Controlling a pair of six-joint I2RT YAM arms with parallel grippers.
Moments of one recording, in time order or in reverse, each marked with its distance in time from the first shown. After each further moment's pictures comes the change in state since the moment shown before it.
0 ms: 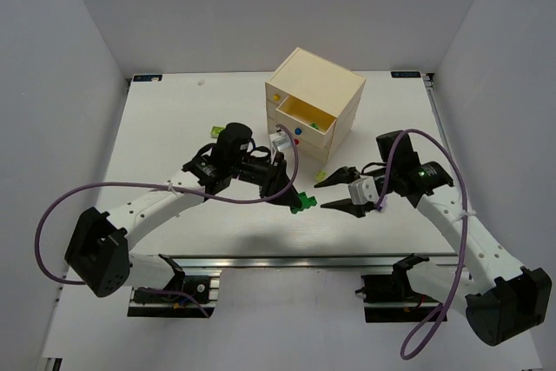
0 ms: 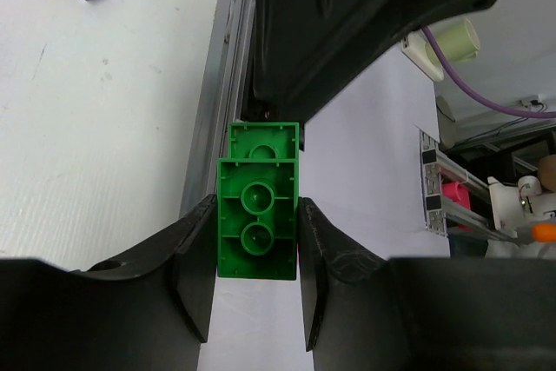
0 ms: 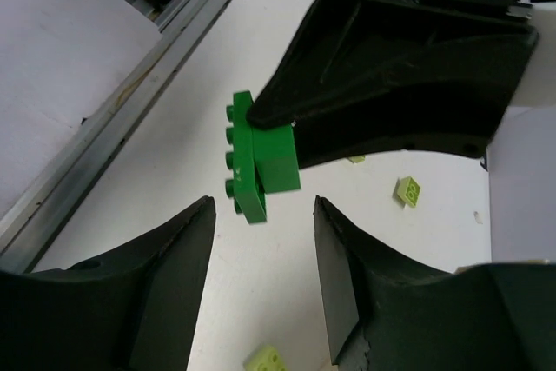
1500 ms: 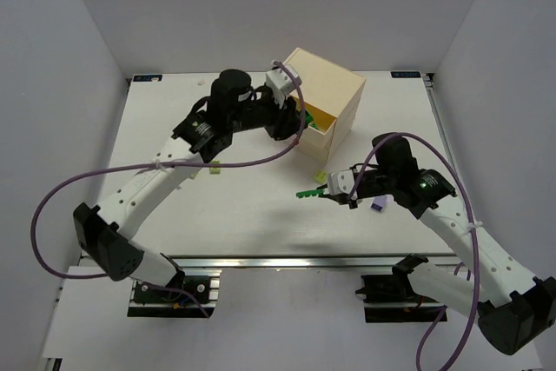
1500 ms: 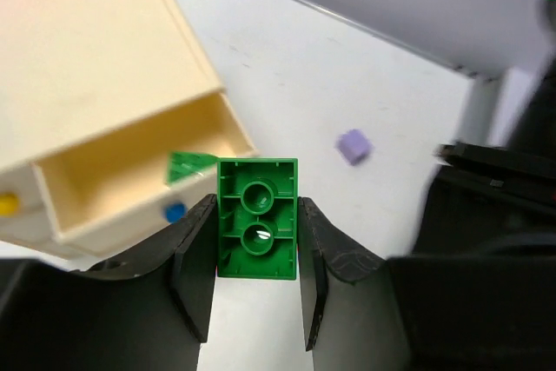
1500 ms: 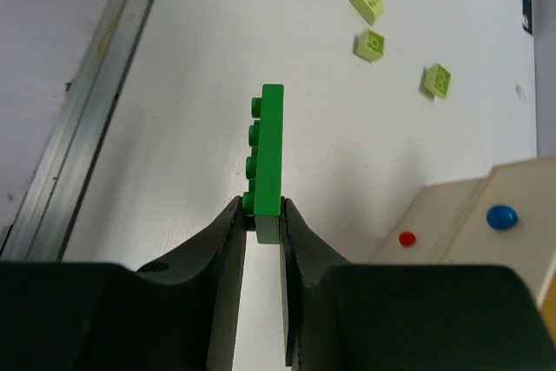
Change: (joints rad) left arm 0.011 0.080 0.505 -0.212 -0.530 0.312; right arm 0.142 -0.066 -0.005 0.131 0.366 0.403
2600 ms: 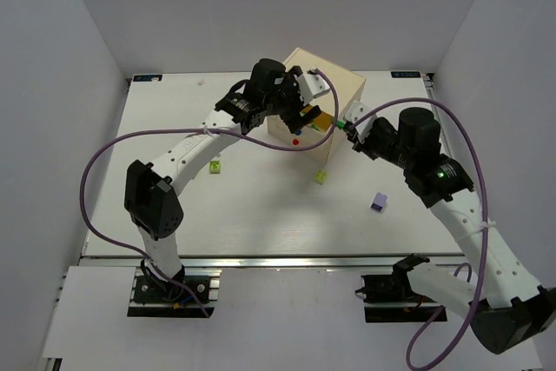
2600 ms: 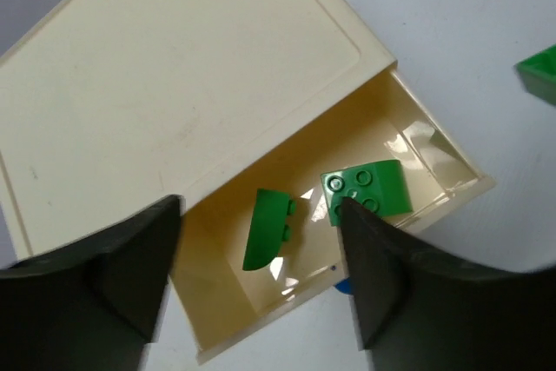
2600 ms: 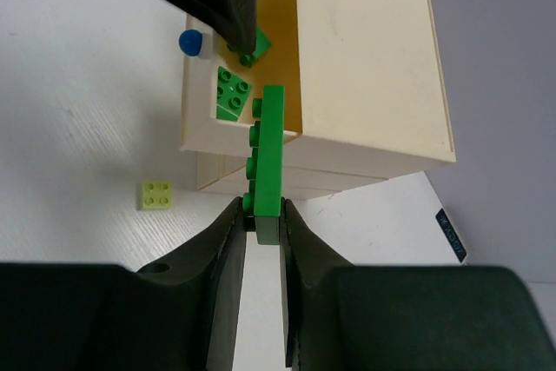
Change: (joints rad) left arm 0.020 0.411 0.303 -0.099 -0.154 0.531; right arm -0.113 -0.001 0.175 0.203 0.622 0.462
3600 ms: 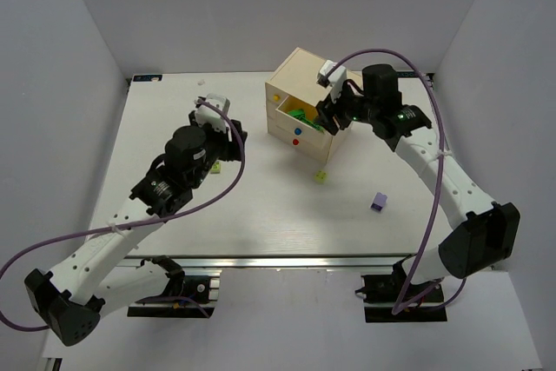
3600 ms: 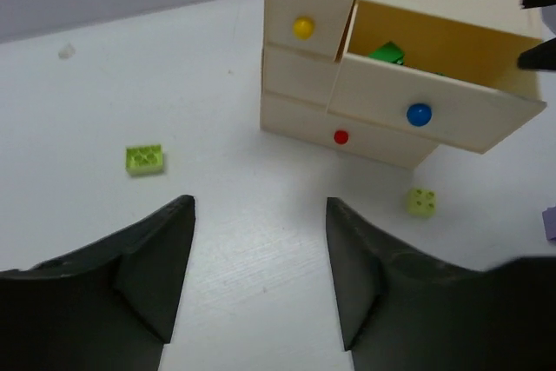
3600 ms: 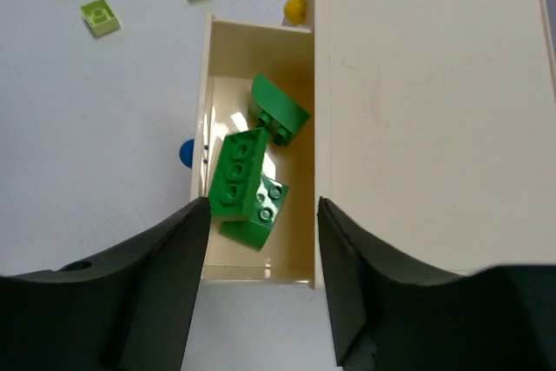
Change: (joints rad) left arm 0.001 -0.845 -0.756 0.203 -0.582 -0.630; right arm -0.005 0.482 0.327 0.002 -0.135 0.229
